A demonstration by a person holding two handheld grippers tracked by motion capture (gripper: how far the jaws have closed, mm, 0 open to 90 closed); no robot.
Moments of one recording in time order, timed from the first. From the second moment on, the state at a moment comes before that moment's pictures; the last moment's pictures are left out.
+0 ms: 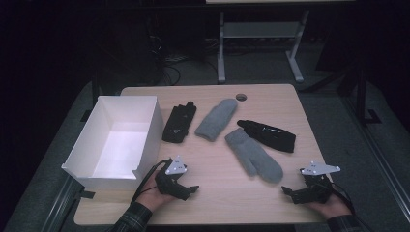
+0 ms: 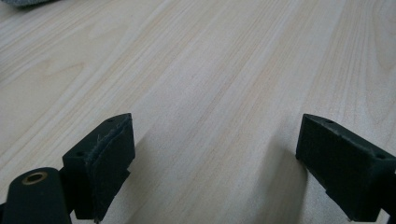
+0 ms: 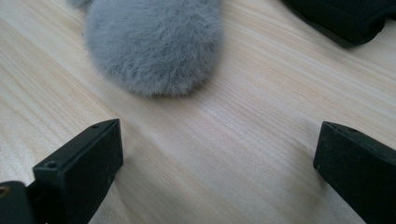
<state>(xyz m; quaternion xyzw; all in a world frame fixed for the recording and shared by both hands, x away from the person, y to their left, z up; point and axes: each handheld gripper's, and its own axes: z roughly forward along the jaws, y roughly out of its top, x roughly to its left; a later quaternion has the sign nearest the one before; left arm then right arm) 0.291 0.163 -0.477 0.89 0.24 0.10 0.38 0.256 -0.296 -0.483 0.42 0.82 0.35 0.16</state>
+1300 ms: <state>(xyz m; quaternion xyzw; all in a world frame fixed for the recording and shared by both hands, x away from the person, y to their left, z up) 0.295 0.162 -0.477 0.89 0.25 0.10 0.38 0.344 -0.219 -0.429 0.37 0.83 0.39 0.14</state>
